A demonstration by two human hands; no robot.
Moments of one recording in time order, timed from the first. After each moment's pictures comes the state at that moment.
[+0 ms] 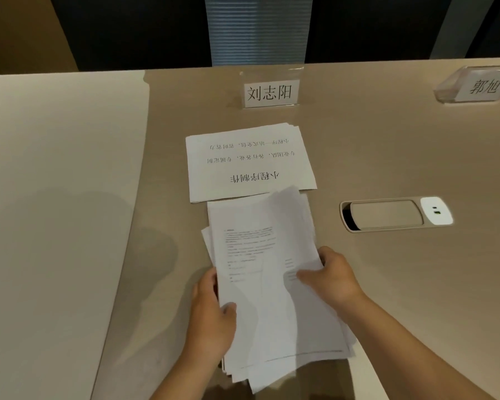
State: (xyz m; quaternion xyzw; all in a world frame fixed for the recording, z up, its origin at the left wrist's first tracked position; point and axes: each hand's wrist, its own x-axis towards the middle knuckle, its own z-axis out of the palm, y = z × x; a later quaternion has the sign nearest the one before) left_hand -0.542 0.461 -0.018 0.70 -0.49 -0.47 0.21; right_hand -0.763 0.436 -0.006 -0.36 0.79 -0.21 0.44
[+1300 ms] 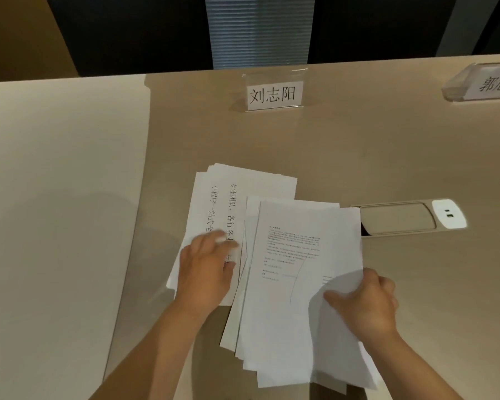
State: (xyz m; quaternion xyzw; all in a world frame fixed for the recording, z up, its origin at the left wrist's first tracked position) left_hand -0.521 0.373 -0.038 0.59 -0.78 -0.15 0.12; right_hand -0.772 0.465 -0.007 -0.29 0.89 -0.14 0.32
